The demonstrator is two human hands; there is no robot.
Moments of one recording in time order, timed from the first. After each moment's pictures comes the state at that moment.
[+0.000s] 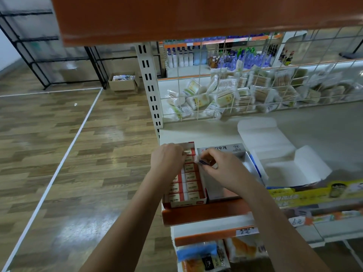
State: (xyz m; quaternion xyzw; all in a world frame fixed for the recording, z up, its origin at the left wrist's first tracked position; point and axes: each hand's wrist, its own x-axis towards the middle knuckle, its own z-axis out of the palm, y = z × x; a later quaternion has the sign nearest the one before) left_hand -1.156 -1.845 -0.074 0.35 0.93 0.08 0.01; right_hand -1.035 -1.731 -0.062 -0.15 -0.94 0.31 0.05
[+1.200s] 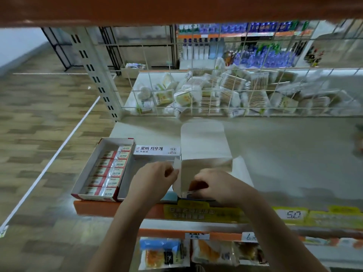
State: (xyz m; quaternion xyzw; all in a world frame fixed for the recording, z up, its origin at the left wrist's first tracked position) left_hand -1.023 -1.732 -0.073 0.26 0.94 0.20 0.06; right_hand -0.959 -1.562 -0.079 0.04 -0.94 0.30 -0.18
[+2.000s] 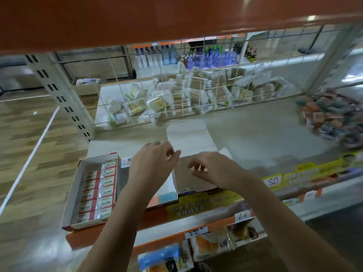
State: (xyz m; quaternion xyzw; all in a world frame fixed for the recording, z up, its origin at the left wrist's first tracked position) left_hand -1.043 -1.716 -0.033 0.40 0.90 0.18 -0.03; right_hand -0.939 -1.570 -0.057 -0.09 -0.97 0.24 -0.03
